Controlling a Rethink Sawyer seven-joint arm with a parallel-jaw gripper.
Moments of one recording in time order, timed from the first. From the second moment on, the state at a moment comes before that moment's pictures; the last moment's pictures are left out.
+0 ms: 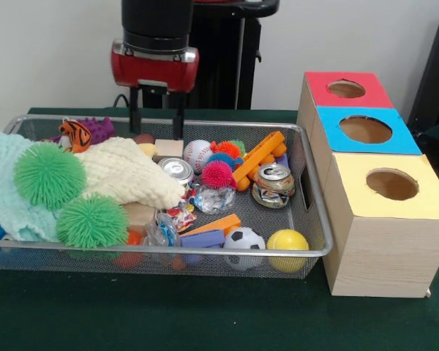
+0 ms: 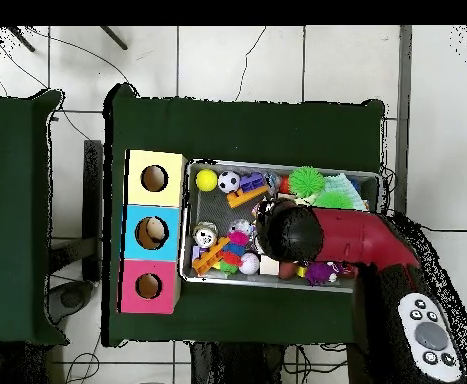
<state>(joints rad) -0.52 -0.76 0.23 1.69 -0.38 0.55 1.73</state>
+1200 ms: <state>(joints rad) -0.43 -0.65 0.23 1.66 -0.39 0.32 1.73</state>
